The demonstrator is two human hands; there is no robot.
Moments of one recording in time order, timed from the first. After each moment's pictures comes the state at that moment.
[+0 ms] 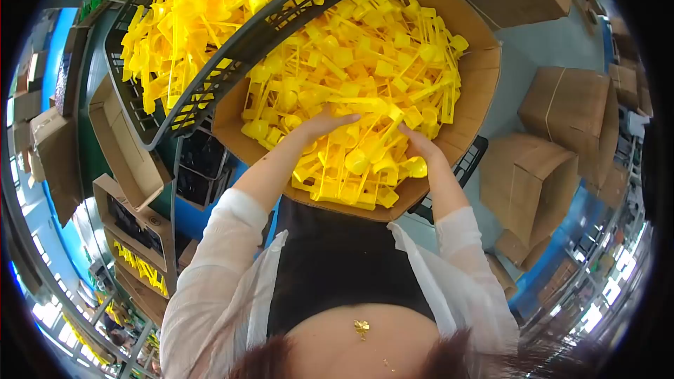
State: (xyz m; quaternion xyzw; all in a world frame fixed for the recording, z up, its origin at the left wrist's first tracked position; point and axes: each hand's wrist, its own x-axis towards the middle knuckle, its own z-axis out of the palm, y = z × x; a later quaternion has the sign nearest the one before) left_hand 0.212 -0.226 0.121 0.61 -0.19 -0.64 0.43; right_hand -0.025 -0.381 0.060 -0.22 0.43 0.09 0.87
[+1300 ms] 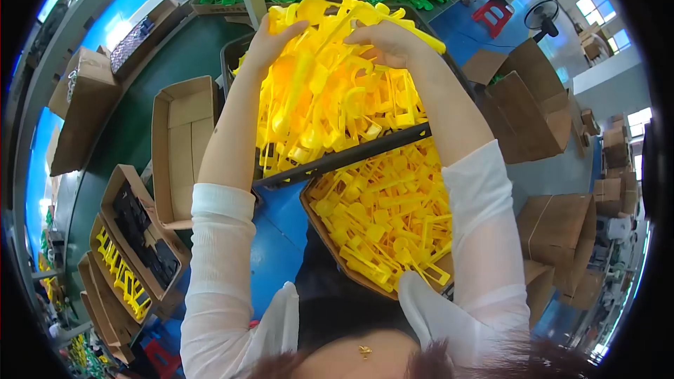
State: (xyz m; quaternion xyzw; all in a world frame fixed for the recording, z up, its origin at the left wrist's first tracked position) left_hand 0.584 -0.118 0.335 0.73 -0.20 -0.09 0.64; right_hand 0.478 -0.319 0.387 -0.75 0.18 0.07 0.63
